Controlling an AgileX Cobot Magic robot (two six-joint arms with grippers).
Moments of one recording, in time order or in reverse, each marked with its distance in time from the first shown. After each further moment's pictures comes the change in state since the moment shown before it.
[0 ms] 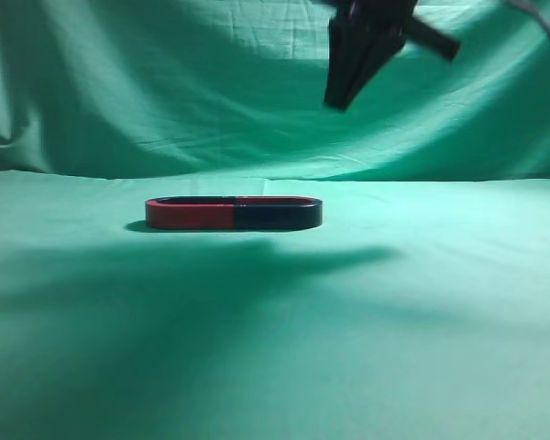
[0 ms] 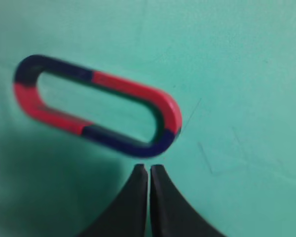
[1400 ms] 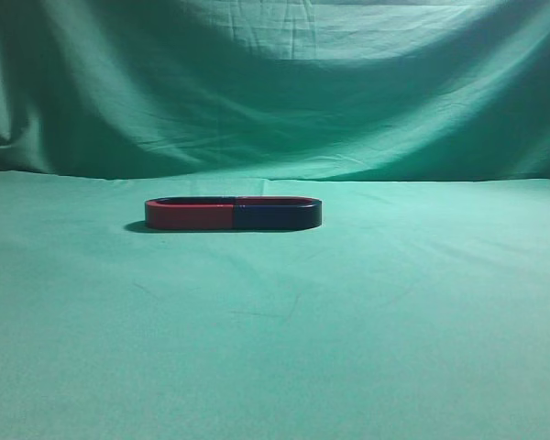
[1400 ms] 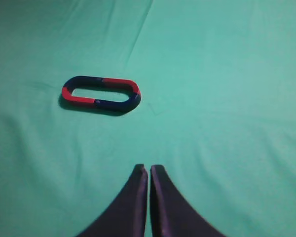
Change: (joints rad) left arm 0.000 0.000 0.000 0.000 0.000 0.000; right arm 0.000 -1.310 1.047 -0.203 -0.431 0.137
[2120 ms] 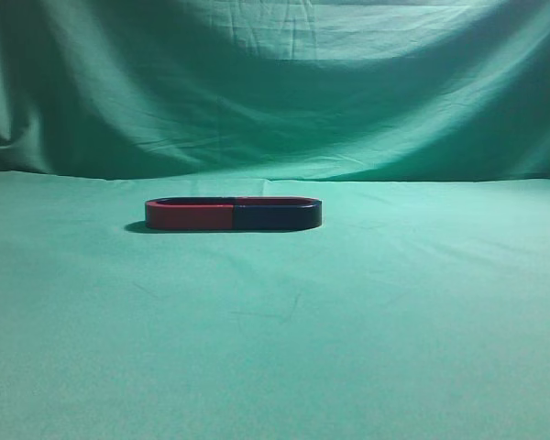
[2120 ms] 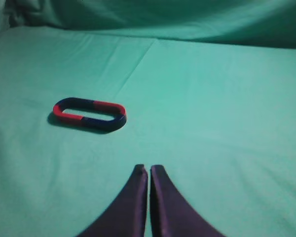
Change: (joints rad) left arm 0.000 0.000 0.000 0.000 0.000 0.000; right arm -0.018 -0.432 0.340 -0.069 -0.187 -0.075
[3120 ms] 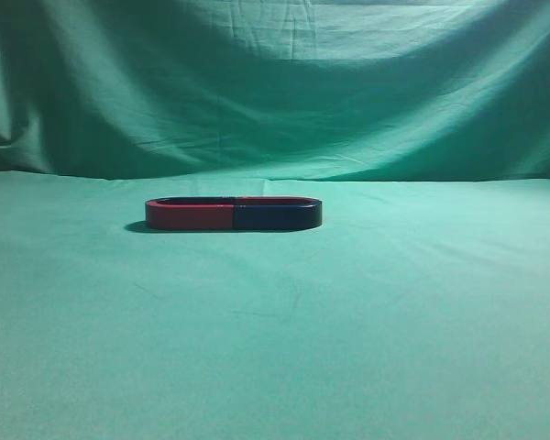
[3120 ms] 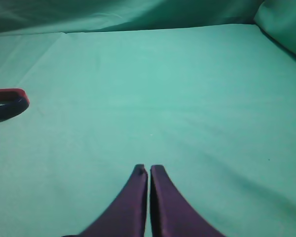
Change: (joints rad) left arm 0.000 0.000 0.000 0.000 0.000 0.000; right arm -0.283 -0.300 0.385 -0.010 -0.119 -0.011
